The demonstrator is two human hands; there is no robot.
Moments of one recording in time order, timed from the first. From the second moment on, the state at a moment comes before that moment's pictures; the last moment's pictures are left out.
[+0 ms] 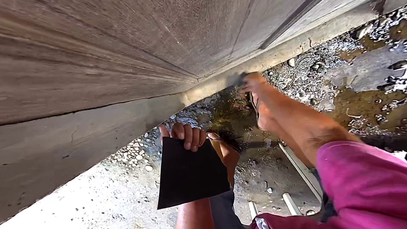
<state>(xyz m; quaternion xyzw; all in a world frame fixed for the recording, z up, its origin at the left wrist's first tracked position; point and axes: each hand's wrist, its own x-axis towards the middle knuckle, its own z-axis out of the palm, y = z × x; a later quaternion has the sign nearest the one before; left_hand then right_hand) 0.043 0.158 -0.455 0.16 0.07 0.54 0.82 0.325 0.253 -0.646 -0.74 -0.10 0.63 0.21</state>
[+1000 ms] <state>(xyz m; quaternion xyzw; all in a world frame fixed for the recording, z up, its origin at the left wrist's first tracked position) 0.043 0.152 -0.444 0.13 0.15 0.55 0.81 0.462 0.297 -0.657 -0.87 -0.07 0.35 0.33</state>
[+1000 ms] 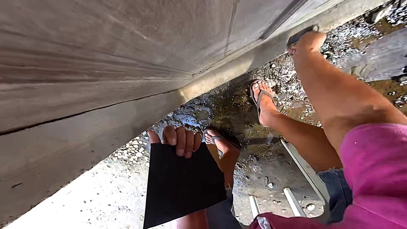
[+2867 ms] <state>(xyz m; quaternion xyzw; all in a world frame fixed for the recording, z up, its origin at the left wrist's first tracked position) 0.039 0.127 -0.449 0.11 0.23 0.68 0.68 0.110 0.281 -0.565 -0.62 0.15 0.68 0.37</state>
